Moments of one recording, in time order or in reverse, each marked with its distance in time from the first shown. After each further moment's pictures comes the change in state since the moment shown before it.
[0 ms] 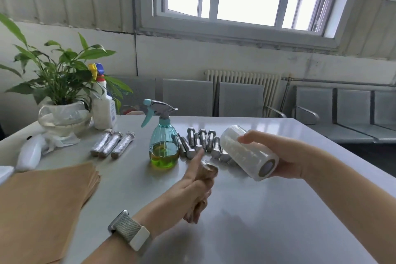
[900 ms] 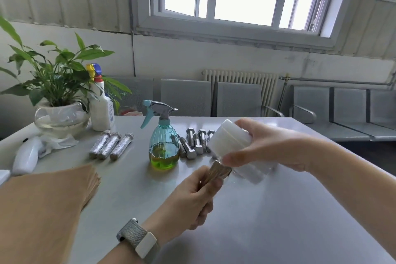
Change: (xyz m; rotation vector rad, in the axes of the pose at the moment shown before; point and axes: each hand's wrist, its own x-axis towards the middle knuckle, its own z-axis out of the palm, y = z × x) left_hand -0.002 0.000 0.007 0.093 0.070 -0.051; right_hand -0.031 -0.033 0.036 -0.560 0.006 -0.291
